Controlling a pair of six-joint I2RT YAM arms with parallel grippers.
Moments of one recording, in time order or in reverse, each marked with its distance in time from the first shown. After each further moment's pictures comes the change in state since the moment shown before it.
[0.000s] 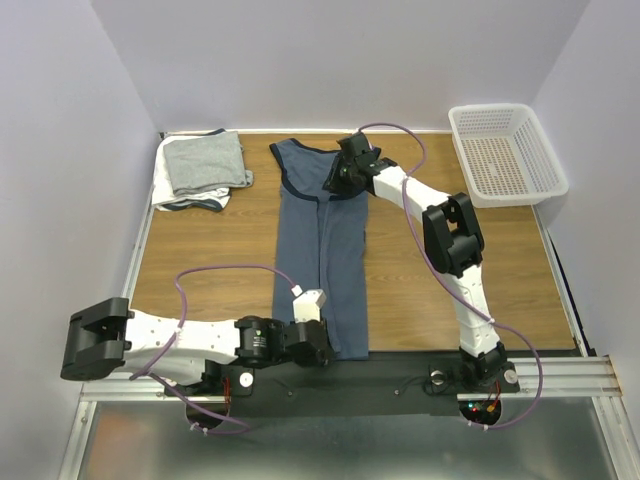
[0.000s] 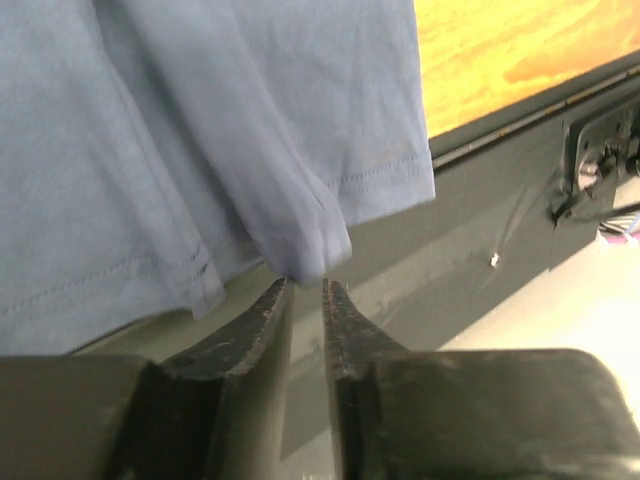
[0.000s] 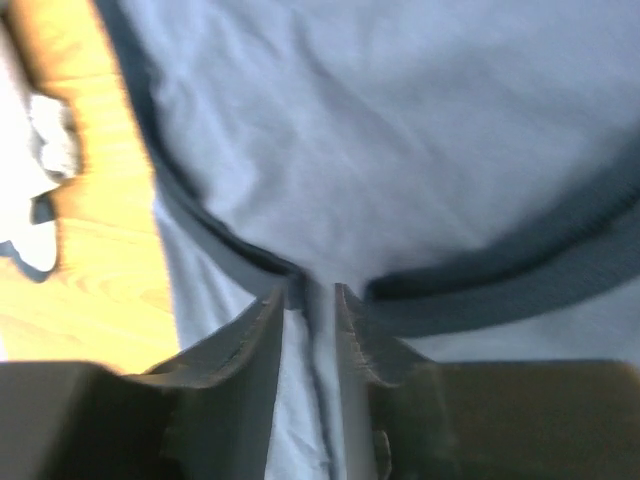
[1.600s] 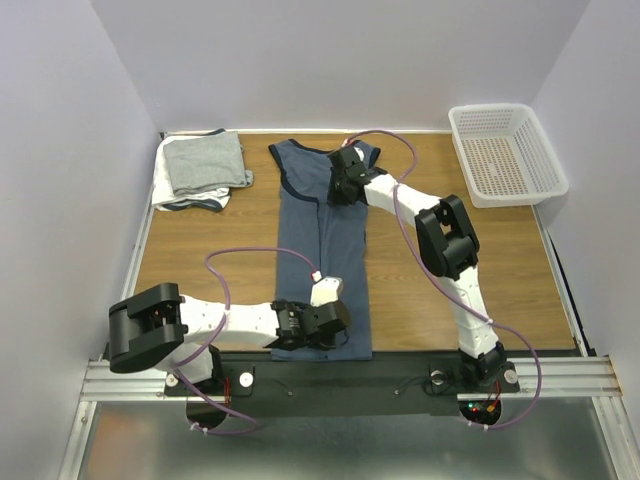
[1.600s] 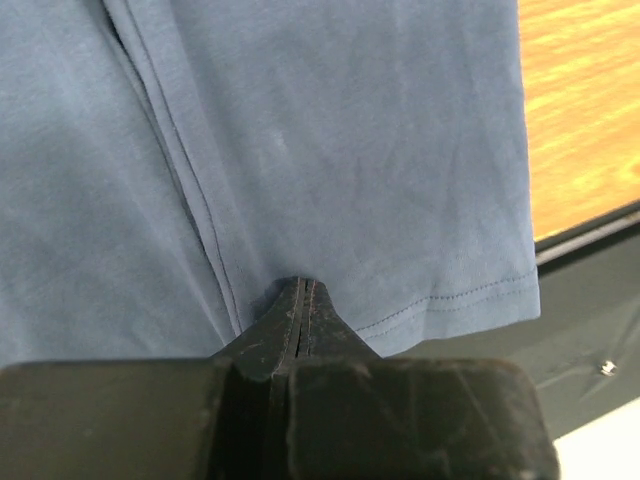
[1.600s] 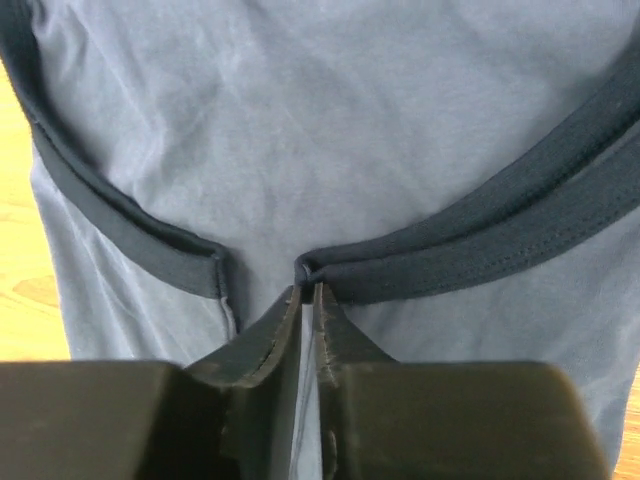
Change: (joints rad) left arm 0.128 0.290 0.172 -0.071 -0.009 0.218; right arm 0.058 0.002 -0.048 -0.027 0.139 -0.125
